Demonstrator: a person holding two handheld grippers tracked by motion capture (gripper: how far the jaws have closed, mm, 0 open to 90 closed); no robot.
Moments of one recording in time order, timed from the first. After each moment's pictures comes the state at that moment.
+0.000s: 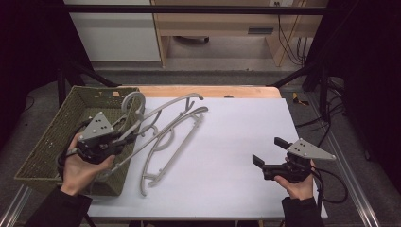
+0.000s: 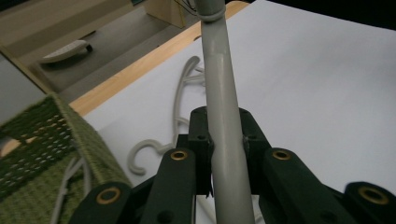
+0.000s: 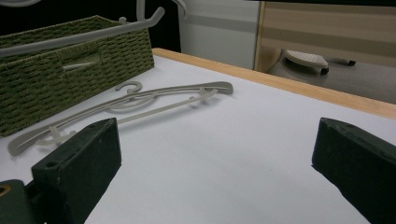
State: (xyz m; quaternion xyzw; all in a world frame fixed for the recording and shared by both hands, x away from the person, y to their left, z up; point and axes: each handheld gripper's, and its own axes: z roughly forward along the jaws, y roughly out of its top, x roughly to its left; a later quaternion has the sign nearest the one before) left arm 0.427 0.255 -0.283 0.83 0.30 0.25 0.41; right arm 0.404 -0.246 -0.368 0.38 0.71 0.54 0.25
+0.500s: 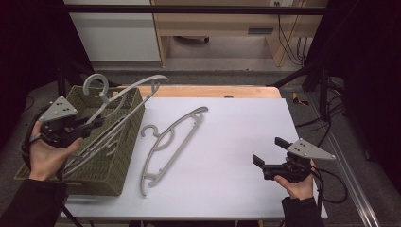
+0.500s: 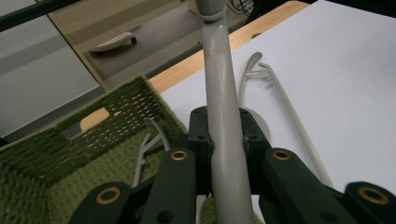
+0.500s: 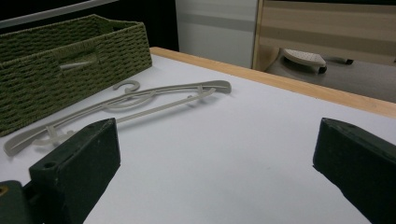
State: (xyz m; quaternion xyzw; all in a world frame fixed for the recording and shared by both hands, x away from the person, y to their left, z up) left arm 0.447 0.326 -0.268 0.80 0.35 0.29 0.39; right arm 0.405 -0.246 -0.369 0.38 0.71 0.53 0.25
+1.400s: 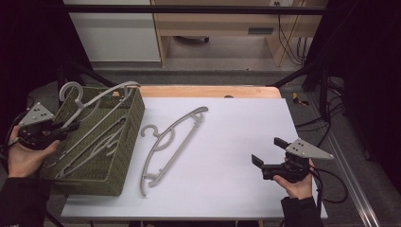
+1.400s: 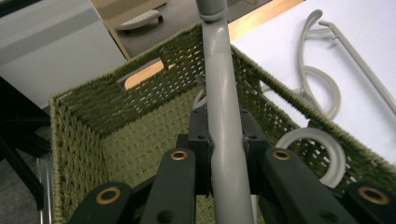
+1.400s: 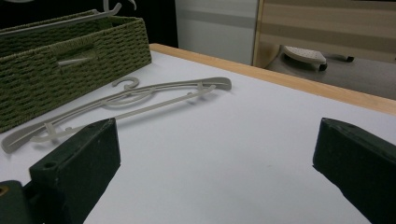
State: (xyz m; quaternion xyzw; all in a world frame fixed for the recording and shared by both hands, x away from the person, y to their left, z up) left arm 0.465 0.403 -0.309 0.80 0.38 0.31 0.35; right arm 0.407 -0.244 -0.372 0.38 0.72 0.53 0.25
